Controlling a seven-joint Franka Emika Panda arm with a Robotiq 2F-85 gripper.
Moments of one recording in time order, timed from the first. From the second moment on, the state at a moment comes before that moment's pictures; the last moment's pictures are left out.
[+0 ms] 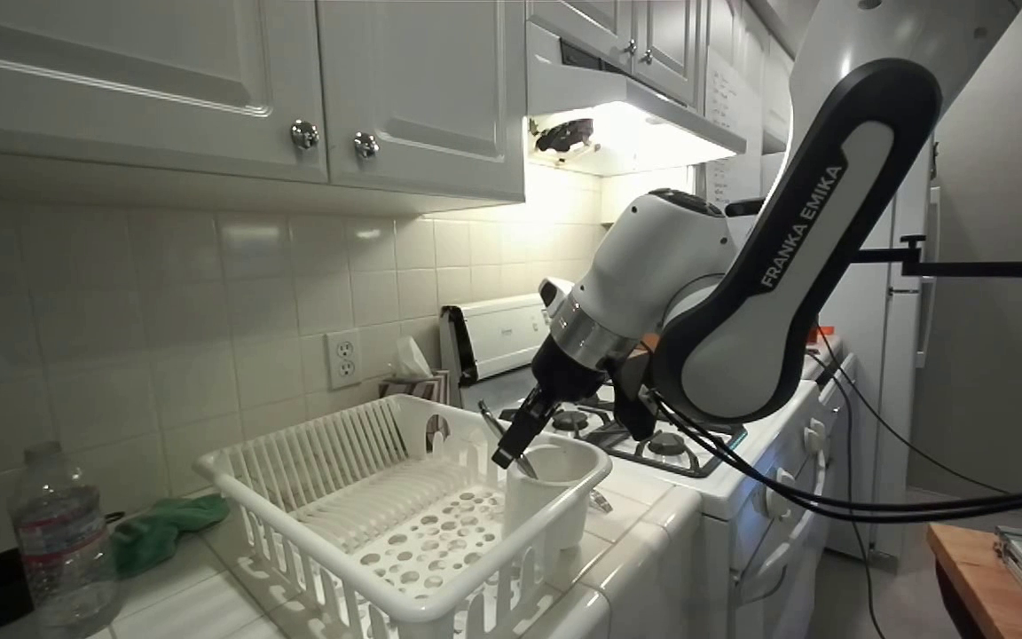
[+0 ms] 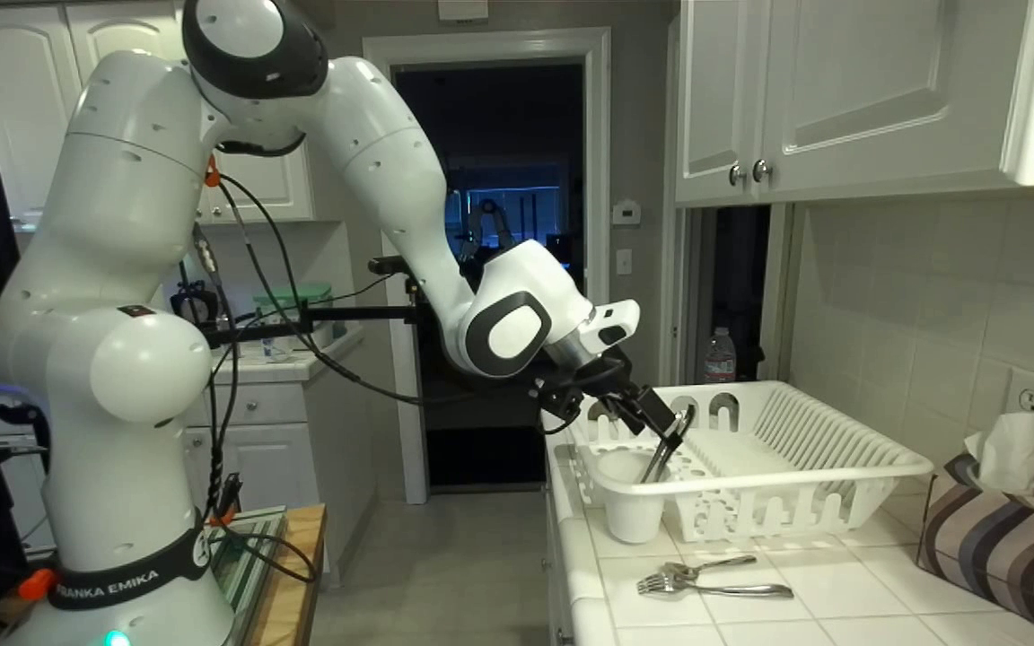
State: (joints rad) arm 0.88 0.39 -0.76 -2.41 0.05 3.31 0.07
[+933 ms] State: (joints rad) arm 0.78 0.43 -0.68 -2.39 0.05 3.36 0.07
